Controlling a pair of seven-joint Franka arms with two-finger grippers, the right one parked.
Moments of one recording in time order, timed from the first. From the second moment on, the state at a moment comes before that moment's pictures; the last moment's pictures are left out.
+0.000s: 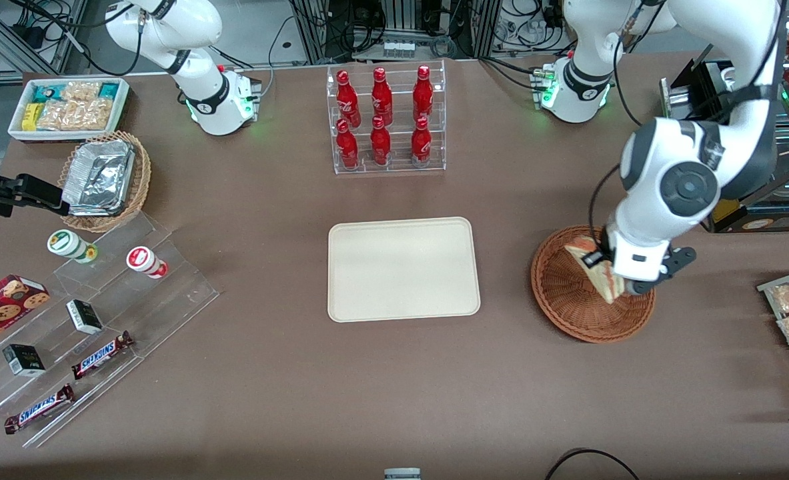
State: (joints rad) arm -0.24 0.18 -0.06 -1.87 0.09 1.94 -0.82
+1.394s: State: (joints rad) arm -0.75 0.68 -0.08 -1.51 0.09 2.20 -0.95
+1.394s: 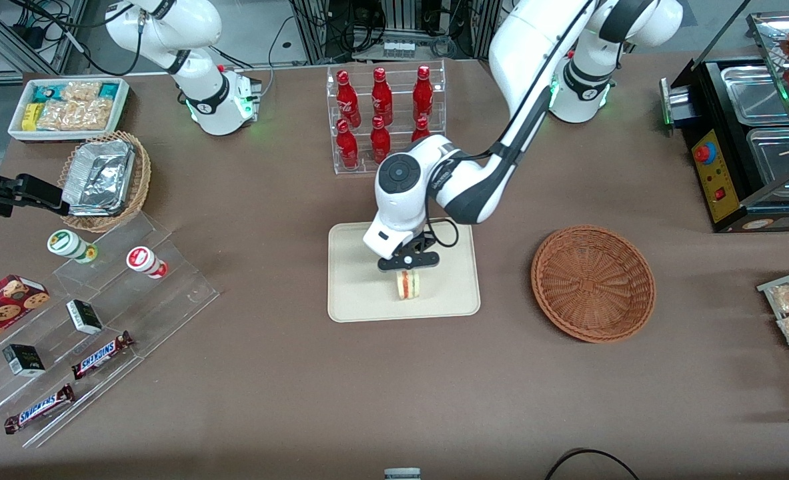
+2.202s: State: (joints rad) arm -0.78 0.73 -0.07 -1.49 0.10 2.24 -0.95
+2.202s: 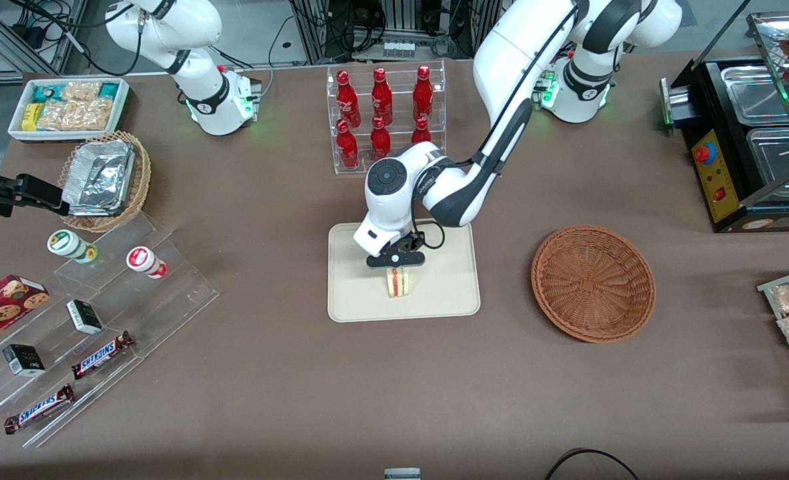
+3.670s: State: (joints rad) arm -0.12 -0.14 -0.03 -1.81 0.01 1.64 -0.27
